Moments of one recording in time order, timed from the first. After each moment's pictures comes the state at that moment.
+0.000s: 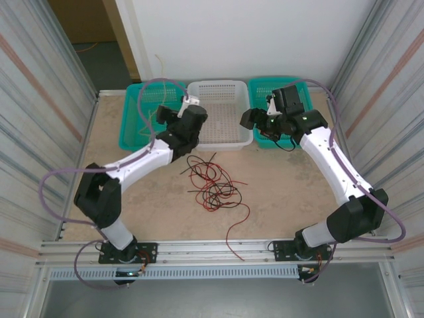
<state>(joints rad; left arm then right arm) -0.71 1.64 1.29 -0.12 -0.94 0.10 0.36 1.44 1.47 -0.84 -0.26 0.67</state>
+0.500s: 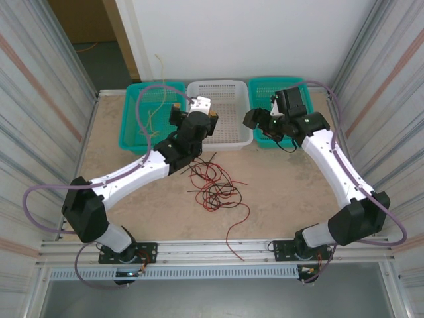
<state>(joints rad) -0.82 1.53 1.25 -0.05 -0.80 0.06 0.35 1.41 1.43 -0.82 -0.22 0.70</state>
